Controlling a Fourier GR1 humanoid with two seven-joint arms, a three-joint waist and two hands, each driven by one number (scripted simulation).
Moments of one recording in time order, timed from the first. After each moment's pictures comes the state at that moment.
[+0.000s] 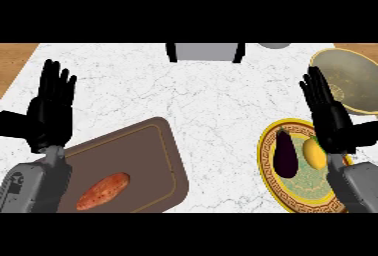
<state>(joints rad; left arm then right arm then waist) -0.28 0.25 0.01 -1.53 0.34 0.41 0.06 -0.28 -0.47 0.24 -1.39 -0.44 -0.26 -0.18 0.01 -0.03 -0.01</state>
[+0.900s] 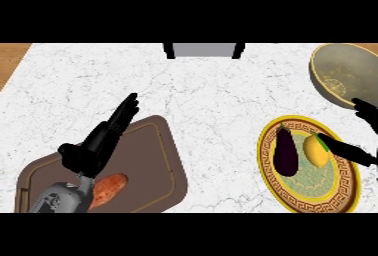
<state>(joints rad) -0.18 0.31 -0.32 -1.55 0.22 0.05 0.02 -0.11 -0.66 0.17 -1.27 -0.15 -0.51 -0.13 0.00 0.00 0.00</state>
